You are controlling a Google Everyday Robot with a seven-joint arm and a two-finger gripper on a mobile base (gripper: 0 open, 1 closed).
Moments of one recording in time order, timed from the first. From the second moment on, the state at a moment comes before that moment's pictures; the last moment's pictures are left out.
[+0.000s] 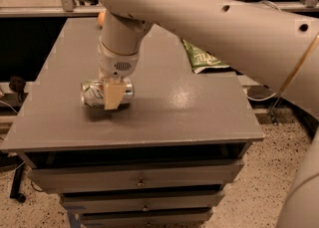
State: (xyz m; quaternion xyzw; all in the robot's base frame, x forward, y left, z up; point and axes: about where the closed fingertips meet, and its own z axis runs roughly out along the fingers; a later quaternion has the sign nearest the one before) arm 0.524 0.125 0.847 -0.81 0.56 0.10 0.14
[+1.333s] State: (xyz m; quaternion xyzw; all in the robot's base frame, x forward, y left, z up) arm 0.512 0.134 0.840 -0.83 0.54 0.11 0.11
